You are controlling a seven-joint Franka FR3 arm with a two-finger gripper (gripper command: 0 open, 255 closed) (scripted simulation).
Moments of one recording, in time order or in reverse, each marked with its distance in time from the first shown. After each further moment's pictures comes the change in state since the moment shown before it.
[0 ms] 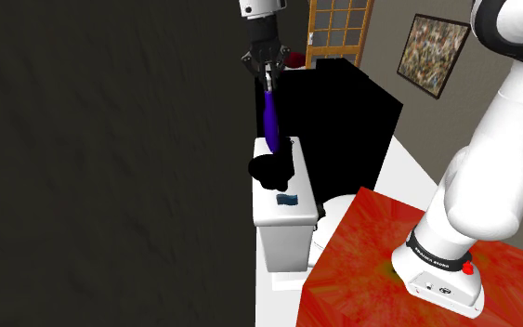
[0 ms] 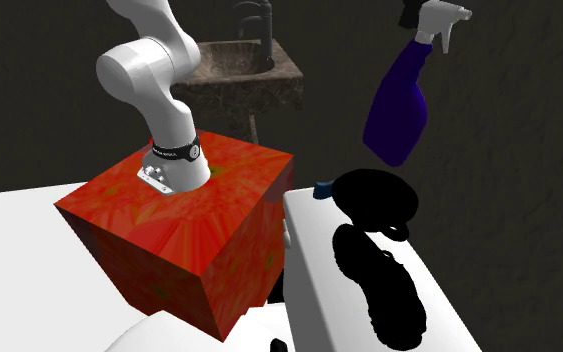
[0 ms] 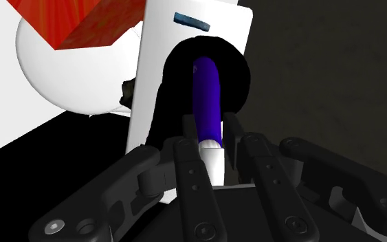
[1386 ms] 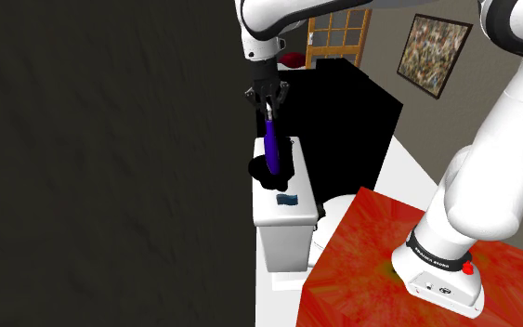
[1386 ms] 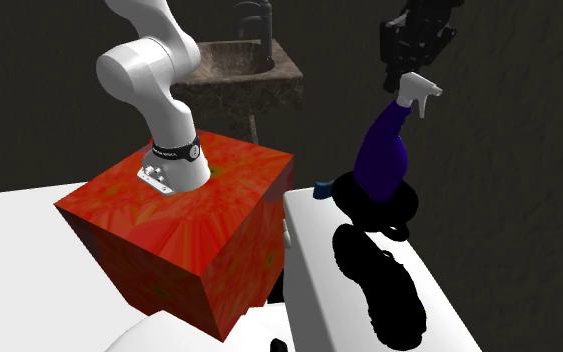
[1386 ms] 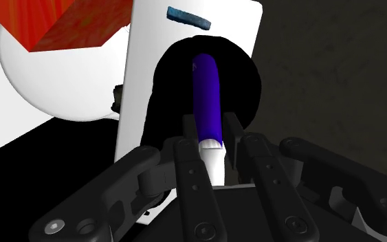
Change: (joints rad) arm -0.001 -0.035 -0.001 -0.280 0.001 0.245 0.003
